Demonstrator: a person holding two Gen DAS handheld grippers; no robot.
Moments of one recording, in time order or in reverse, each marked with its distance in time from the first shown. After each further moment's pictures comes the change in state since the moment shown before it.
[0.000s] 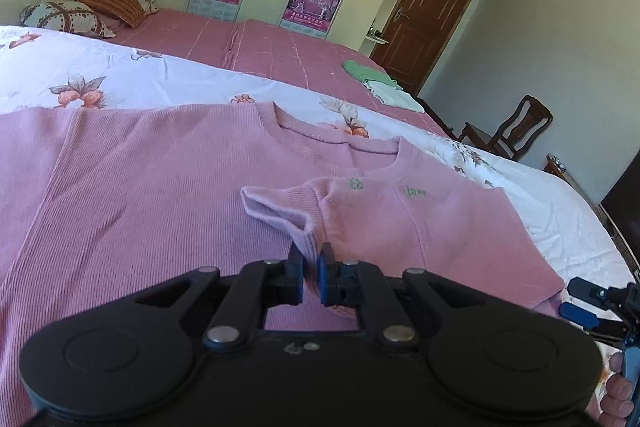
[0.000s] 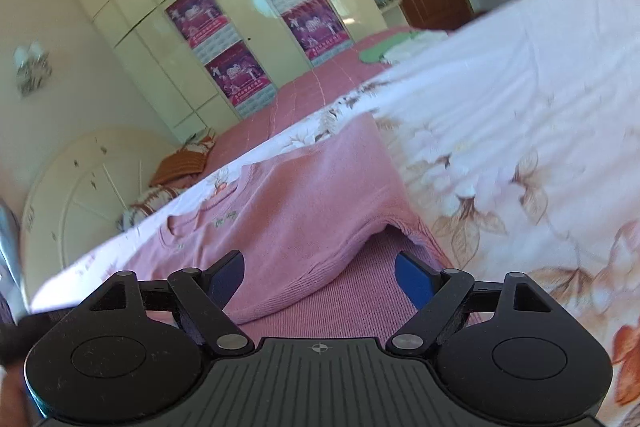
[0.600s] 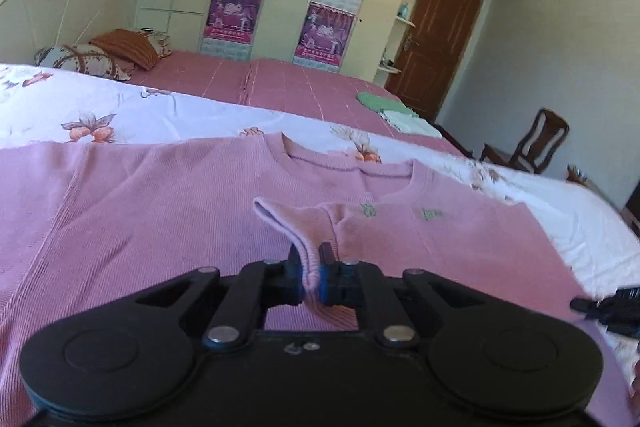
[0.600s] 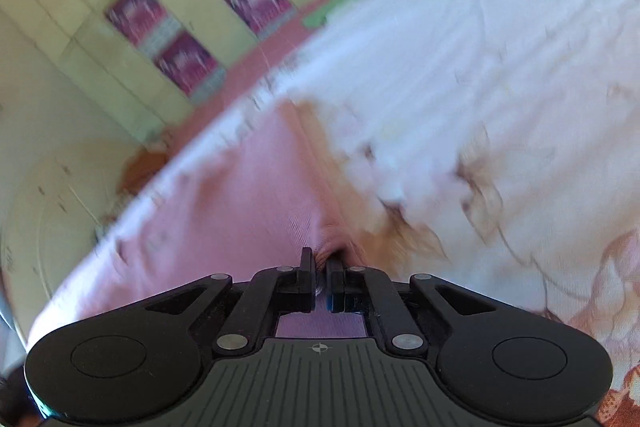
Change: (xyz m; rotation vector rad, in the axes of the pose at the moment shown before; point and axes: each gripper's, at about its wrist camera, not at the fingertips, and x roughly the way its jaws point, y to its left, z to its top) left arm 0.003 -0.008 -0.012 0.072 -0.099 0.077; right arm 0.013 -0.054 0.026 0.125 0.094 -0.089
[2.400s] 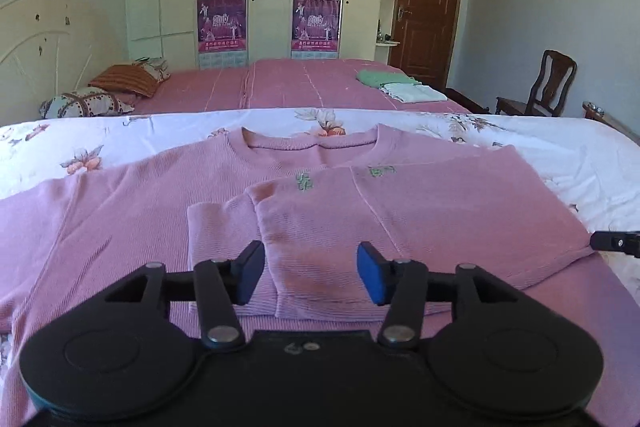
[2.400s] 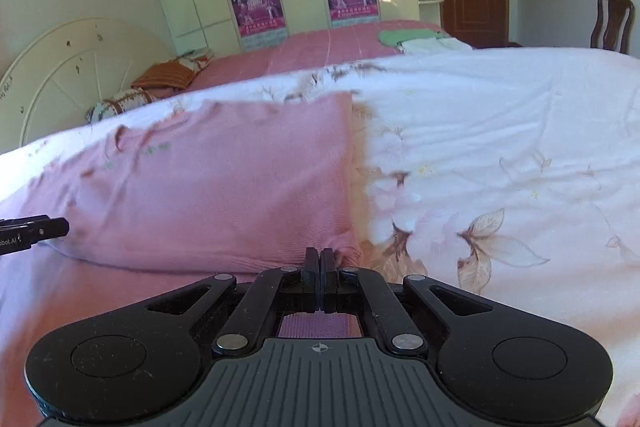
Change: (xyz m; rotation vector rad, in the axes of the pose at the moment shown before) left arm -0.015 -0.072 -0.007 0.185 0.038 0.131; right arm 0.019 0.036 -0.013 -0.530 -0.010 -0.037
